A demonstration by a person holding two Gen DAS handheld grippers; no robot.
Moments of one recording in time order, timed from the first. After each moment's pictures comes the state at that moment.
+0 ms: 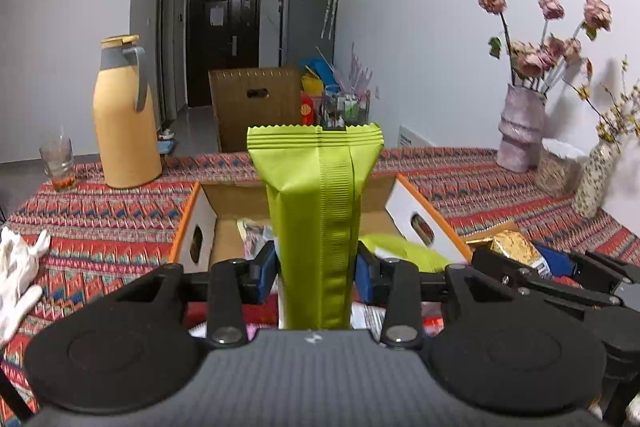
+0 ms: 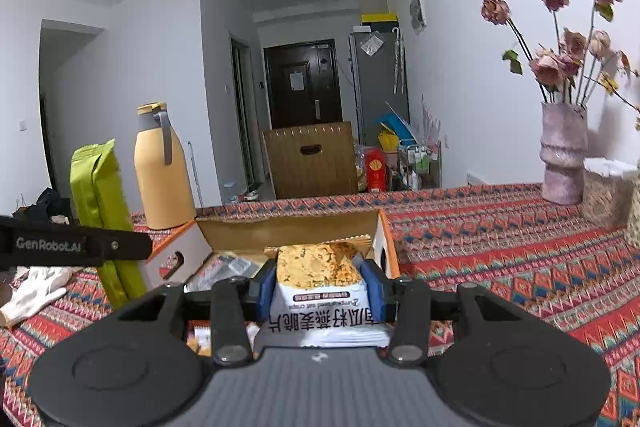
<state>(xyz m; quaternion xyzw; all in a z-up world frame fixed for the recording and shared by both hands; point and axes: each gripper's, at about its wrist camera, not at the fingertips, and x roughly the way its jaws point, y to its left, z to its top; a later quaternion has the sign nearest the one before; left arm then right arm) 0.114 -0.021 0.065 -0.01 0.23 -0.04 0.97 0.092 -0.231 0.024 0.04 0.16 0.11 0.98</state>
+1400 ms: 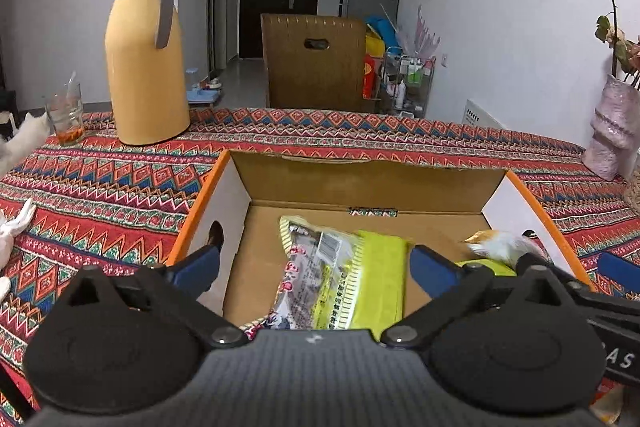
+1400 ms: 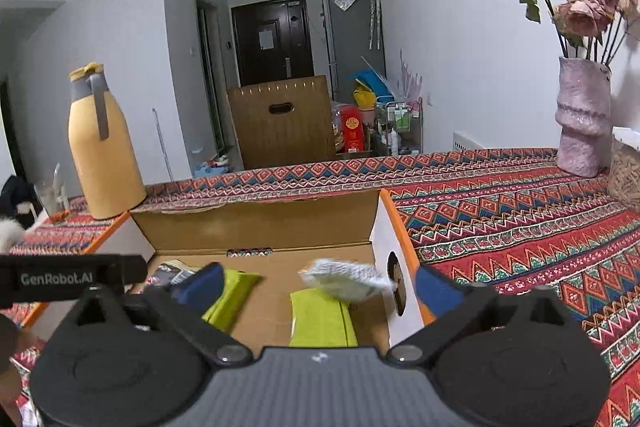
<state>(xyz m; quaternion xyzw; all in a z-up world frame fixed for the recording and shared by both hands) 0.251 0.009 0.007 -0.04 0.30 0.05 0.95 0.228 -0.202 -0.009 0.05 0.23 0.07 0.97</state>
